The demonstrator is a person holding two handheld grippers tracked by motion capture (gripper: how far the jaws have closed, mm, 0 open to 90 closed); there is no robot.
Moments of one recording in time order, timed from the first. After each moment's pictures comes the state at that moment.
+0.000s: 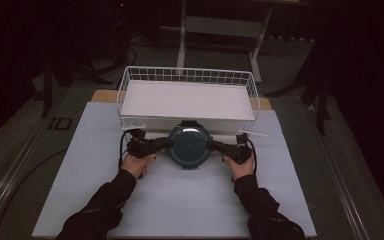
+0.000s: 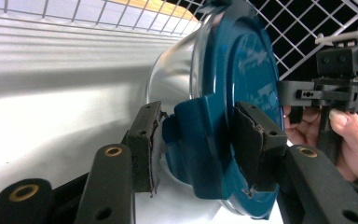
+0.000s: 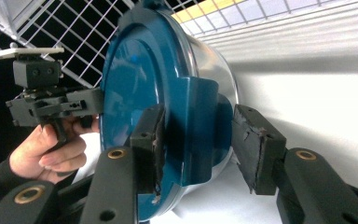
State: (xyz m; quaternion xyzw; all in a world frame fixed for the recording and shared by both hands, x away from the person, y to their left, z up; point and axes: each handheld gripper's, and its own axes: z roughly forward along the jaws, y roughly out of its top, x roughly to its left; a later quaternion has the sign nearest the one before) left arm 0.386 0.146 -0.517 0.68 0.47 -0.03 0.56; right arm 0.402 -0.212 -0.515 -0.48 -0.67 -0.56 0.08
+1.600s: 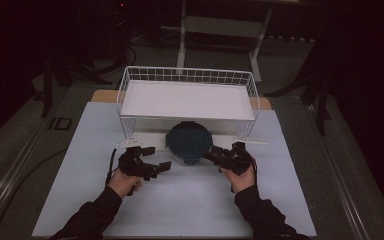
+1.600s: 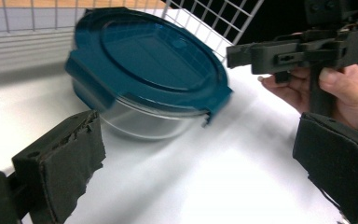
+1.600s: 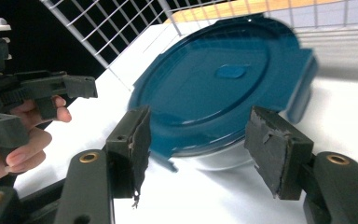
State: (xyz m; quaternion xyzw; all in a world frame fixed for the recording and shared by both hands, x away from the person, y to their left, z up) left arm 0.305 0.146 -0.478 0.74 0.39 0.03 0.54; right arm 0.348 -0.191 -0.483 -0.43 -0.72 -0.54 0.00
